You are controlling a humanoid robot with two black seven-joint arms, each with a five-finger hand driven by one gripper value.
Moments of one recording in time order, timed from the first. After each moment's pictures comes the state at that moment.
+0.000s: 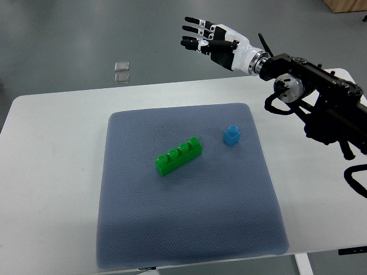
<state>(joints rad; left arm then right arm) 0.01 0.00 -0.09 -0.15 0.07 -0.02 -0.03 1.14 -0.19 0.52 0.65 -0.31 0.34 0.08</state>
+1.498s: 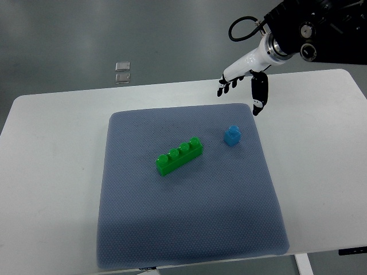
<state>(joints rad) 0.01 0.00 -0.09 -0.15 0.07 -0.02 -0.03 1.99 -0.35 -0.77 1.27 -0.78 0.36 0.04</state>
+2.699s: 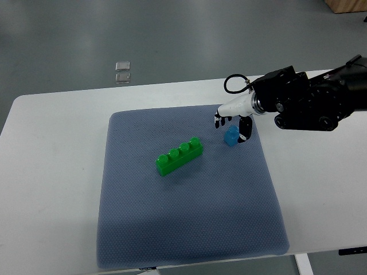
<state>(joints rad) 0.01 0.00 -0.09 -0.15 0.07 -0.02 -0.03 1.62 -0.22 -0.78 1.09 -0.86 0.07 0.01</state>
